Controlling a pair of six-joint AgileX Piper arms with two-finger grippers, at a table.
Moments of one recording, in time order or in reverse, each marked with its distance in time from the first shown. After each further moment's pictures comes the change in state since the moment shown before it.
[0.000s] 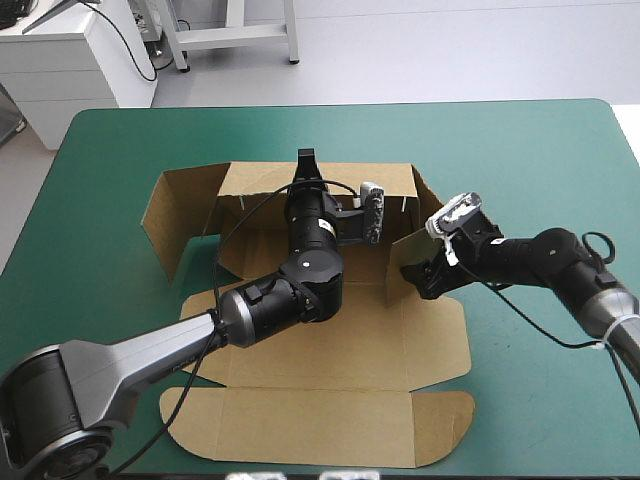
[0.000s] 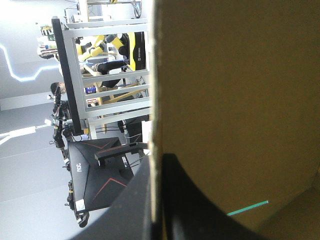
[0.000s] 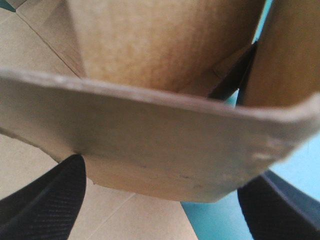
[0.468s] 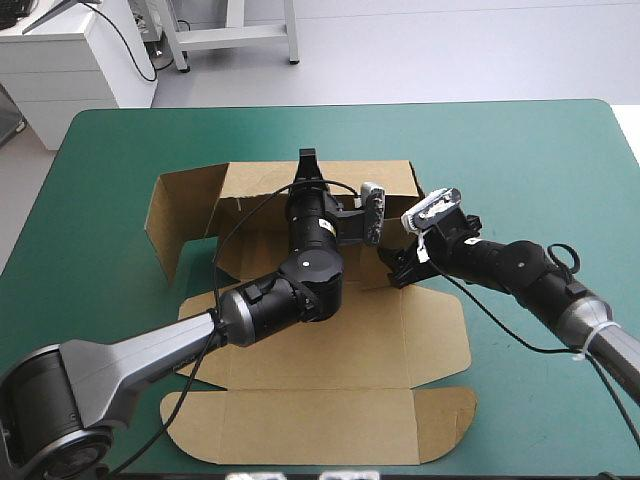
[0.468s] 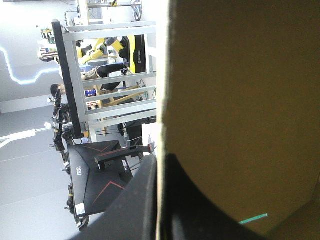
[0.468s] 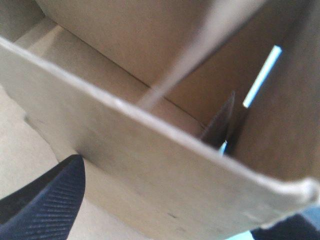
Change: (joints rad) left arm 0.002 0.000 0.000 0.000 -0.017 0.001; right arm 0.180 0.000 0.025 0.131 -0.318 -0.023
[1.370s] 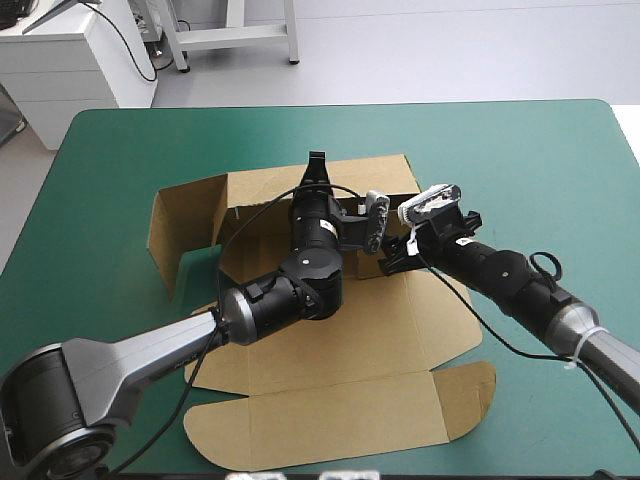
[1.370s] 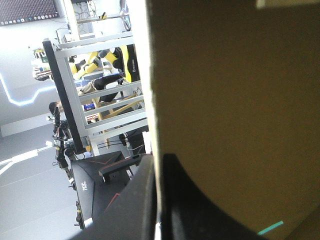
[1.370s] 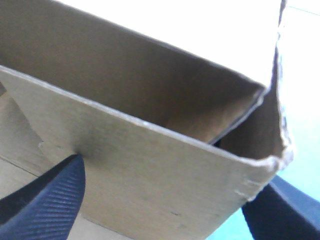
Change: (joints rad) left arm 0.004 0.008 -0.001 -0.048 -0.031 0.135; right arm 0.093 0.000 0.018 0.045 -0.243 0.057
